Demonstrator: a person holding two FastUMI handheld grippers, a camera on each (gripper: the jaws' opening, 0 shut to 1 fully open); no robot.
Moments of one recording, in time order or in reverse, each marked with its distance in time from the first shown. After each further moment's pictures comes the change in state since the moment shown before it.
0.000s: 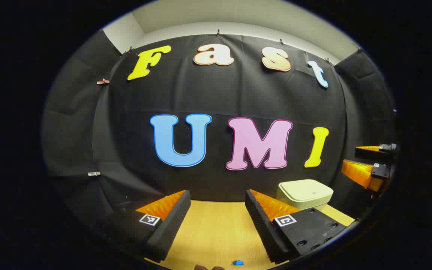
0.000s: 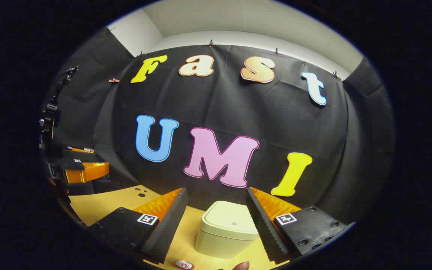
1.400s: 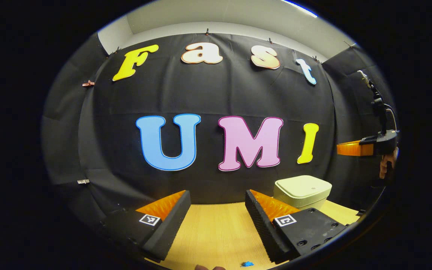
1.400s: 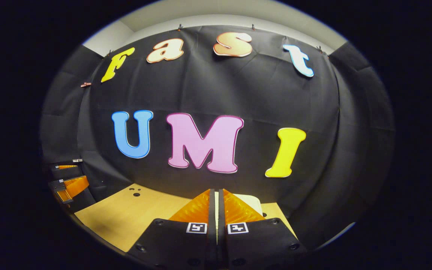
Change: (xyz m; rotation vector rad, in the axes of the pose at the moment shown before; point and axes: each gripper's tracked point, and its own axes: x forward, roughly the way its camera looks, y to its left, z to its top) left arm 0.025 0.010 -0.008 0.046 -0.007 -0.115; right arm 0.053 -0.052 -0.034 0.163 0.224 -0.076
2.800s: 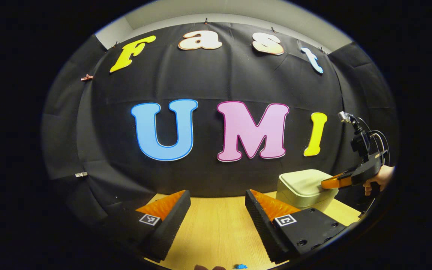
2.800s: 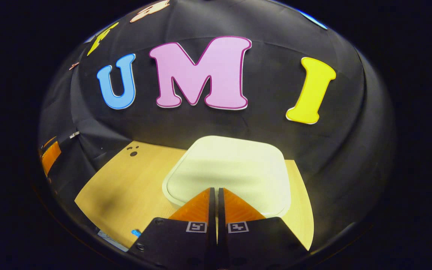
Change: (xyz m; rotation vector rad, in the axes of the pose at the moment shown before) left arm 0.050 -0.020 -0.028 -0.002 0.073 0.048; right arm 0.090 -0.020 -0.153 0.021 0.409 0.089
